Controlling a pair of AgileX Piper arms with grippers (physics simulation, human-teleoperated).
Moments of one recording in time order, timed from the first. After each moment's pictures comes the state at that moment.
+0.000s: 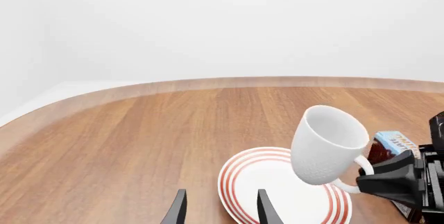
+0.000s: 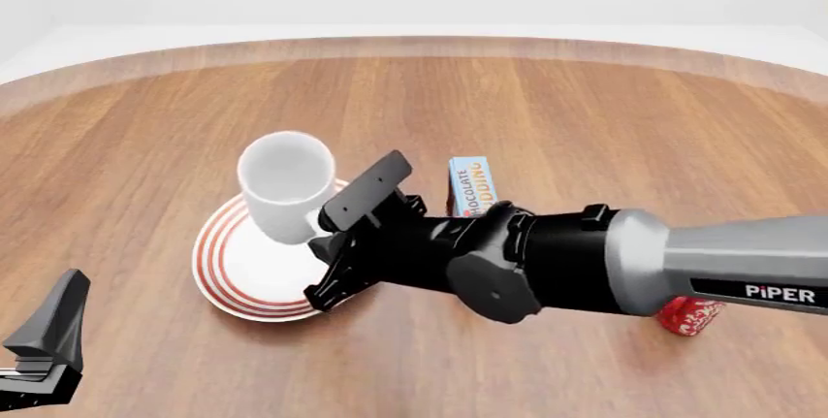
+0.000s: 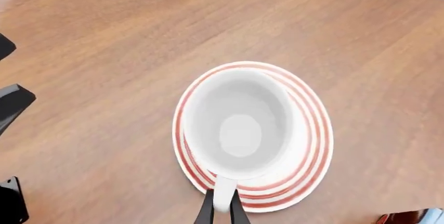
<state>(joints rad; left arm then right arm) 0.00 0.00 0.00 0.00 0.00 0.95 1.71 -1.00 -0.09 0.01</state>
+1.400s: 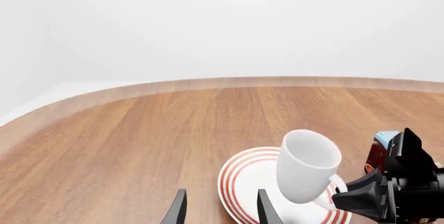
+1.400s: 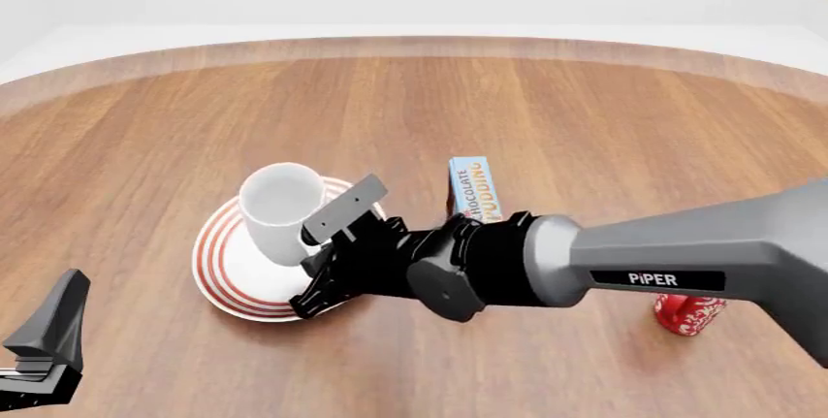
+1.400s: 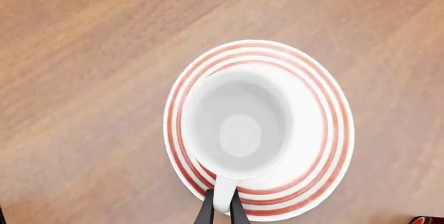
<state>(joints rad) 0.00 0.00 0.00 0.00 0.00 0.94 1.88 -1.09 -0.07 0.07</state>
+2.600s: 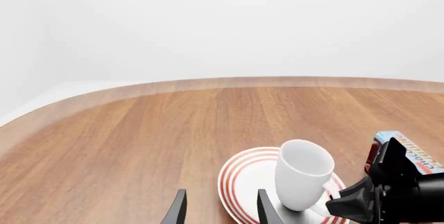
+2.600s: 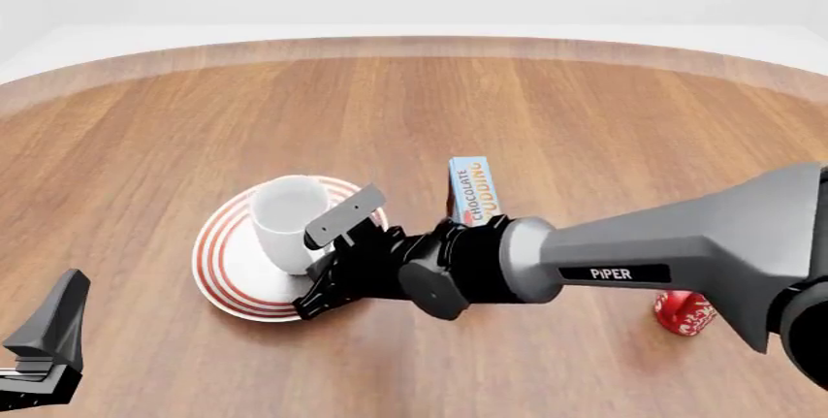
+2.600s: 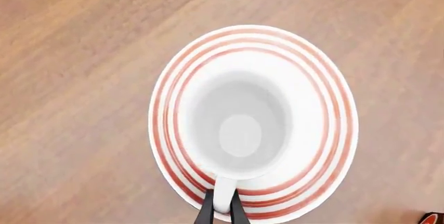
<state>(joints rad) 0.00 0.00 0.00 0.00 0.00 0.93 1.95 -1.13 -0.07 0.09</state>
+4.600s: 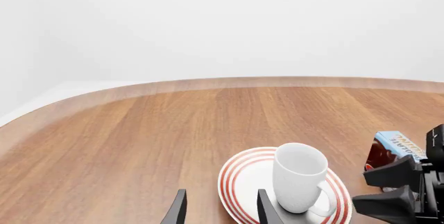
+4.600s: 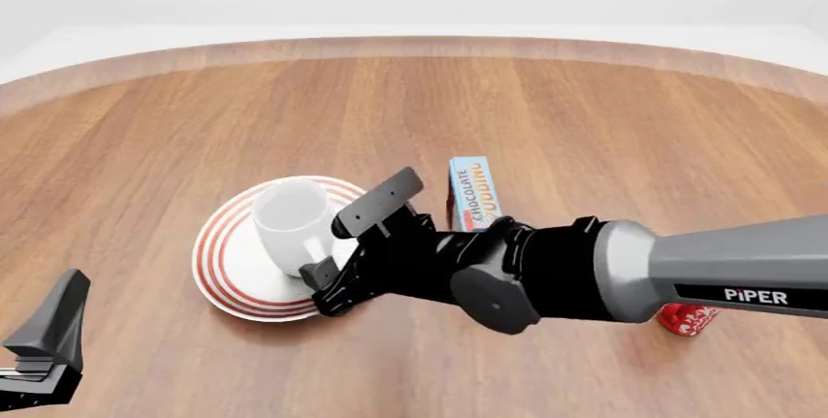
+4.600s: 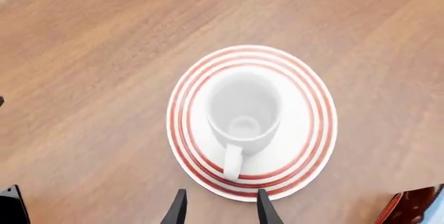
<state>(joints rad) 0.00 0.00 0.00 0.00 0.00 0.93 1.74 -0.96 -0.14 0.10</state>
